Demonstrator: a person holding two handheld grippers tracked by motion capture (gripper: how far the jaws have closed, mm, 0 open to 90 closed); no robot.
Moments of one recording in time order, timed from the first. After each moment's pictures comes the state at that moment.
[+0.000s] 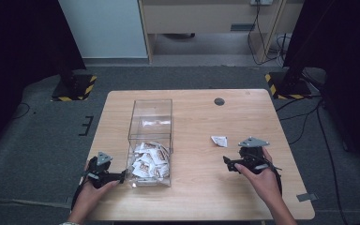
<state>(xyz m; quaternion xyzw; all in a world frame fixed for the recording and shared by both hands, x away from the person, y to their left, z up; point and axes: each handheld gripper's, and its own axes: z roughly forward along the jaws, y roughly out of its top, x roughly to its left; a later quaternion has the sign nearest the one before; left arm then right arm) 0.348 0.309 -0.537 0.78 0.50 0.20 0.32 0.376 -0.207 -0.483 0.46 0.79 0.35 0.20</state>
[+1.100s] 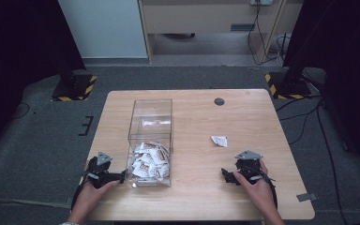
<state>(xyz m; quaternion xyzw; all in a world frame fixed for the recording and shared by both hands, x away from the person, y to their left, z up) 0.348 0.309 -0.537 0.78 0.50 0.20 0.32 0.366 -0.204 -0.539 0.47 0.80 0.33 0.19</state>
